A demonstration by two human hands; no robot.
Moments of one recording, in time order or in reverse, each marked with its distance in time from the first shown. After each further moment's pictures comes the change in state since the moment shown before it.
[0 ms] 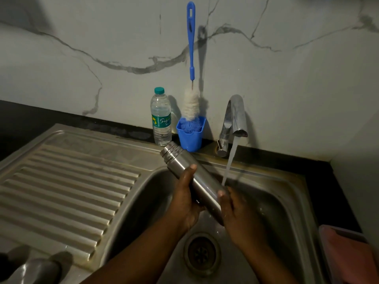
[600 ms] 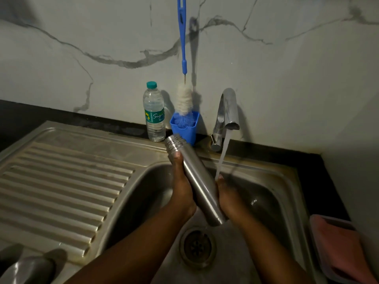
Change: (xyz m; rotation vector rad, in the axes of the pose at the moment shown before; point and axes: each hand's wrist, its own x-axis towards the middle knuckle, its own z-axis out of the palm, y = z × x) left_hand 0.008 -0.006 0.018 0.065 0.168 0.047; right_hand 0.032 -0.008 0.007 0.429 -0.153 0.374
